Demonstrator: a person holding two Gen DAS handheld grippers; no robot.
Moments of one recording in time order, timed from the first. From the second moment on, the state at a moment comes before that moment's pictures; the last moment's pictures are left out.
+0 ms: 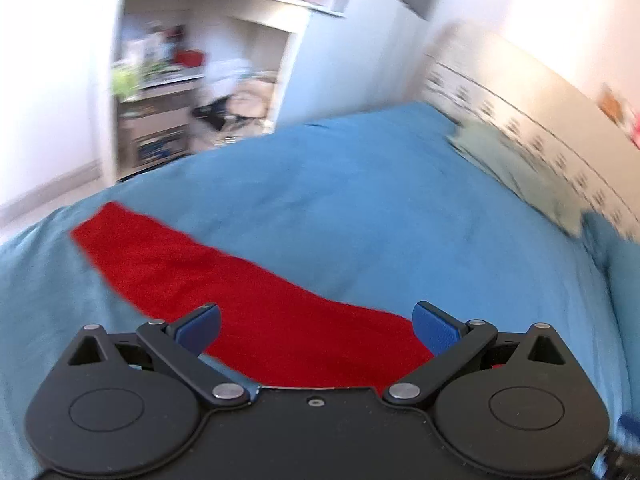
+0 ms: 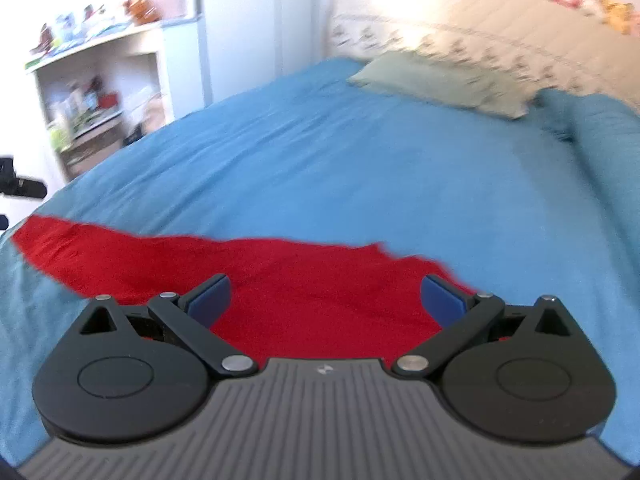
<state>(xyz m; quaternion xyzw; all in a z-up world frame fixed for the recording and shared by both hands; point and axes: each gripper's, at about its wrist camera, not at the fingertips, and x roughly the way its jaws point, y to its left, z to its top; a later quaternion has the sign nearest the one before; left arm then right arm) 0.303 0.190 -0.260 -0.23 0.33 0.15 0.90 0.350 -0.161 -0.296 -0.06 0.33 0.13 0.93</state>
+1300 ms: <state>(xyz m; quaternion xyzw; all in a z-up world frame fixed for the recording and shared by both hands) 0.346 0.364 -0.345 -0.26 0.33 0.28 0.86 0.375 0.027 -0.374 -0.05 0.39 0.23 0.89</state>
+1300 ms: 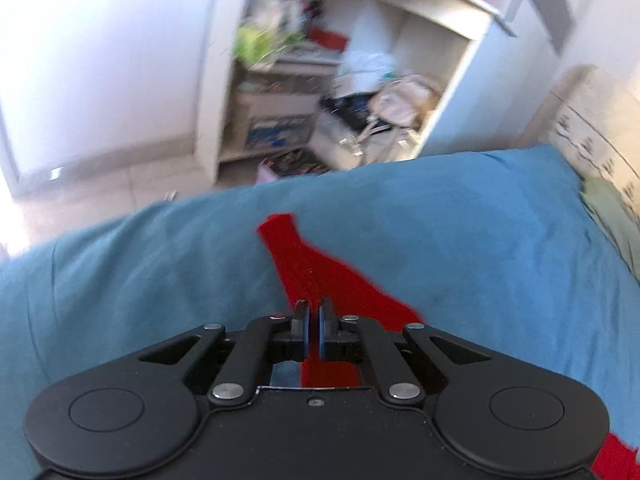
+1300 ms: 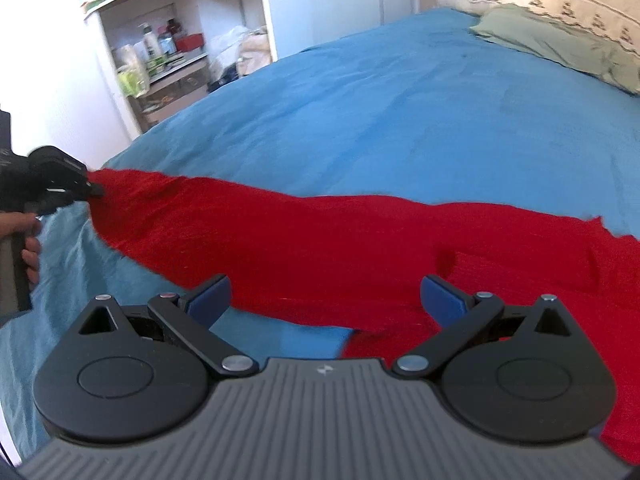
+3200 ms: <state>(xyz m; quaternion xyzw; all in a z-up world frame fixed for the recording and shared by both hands) 0.360 0.021 -0.324 0.01 0.37 -0.03 0.93 0.359 -0.253 -0.384 0.23 0.43 0.05 0.87</state>
